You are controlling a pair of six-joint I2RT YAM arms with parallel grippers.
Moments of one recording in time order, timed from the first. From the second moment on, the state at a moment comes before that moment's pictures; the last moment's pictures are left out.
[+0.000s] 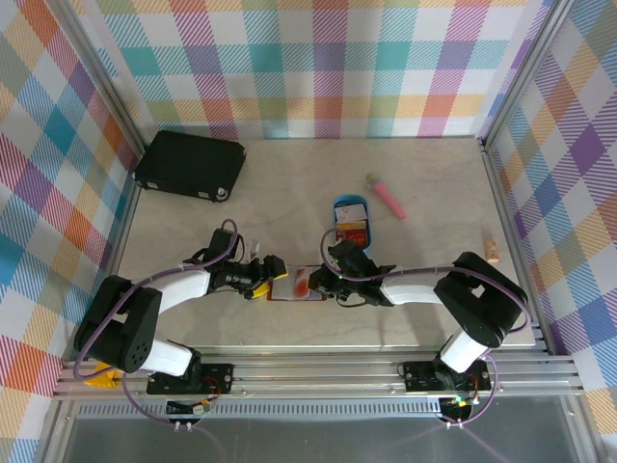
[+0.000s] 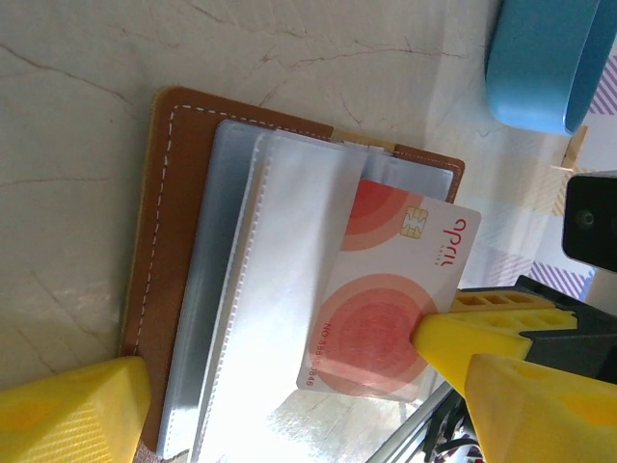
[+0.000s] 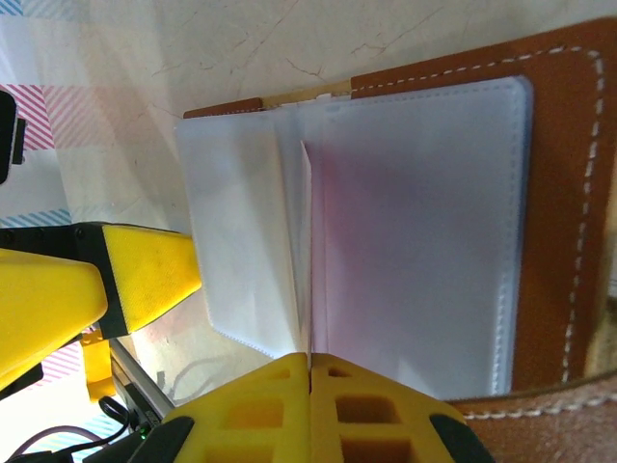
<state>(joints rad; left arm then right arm) -0.34 1.42 0.54 -0.10 0.66 -0.80 0.85 1.63 0.64 0.25 -0.32 1.11</state>
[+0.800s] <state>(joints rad) -0.34 1.44 0.55 -0.09 0.66 -0.78 0.85 1.64 0.66 0.27 -0.34 1.03</state>
